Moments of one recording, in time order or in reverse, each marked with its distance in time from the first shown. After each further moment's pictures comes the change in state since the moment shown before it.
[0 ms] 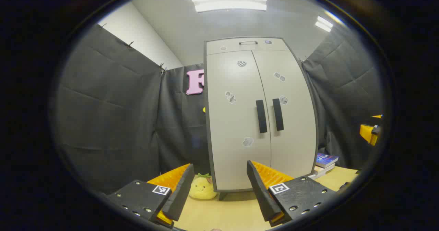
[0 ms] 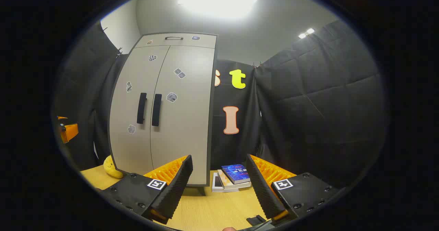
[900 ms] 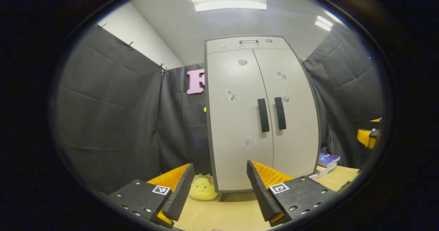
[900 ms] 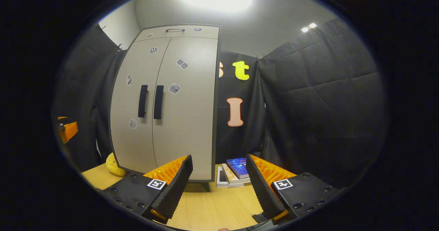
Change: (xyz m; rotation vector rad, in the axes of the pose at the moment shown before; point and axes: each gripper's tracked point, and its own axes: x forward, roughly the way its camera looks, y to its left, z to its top) left arm 0.007 0.003 -0.004 0.009 0.000 0.013; right arm 0.017 0.013 -0.015 0.020 0.063 0.030
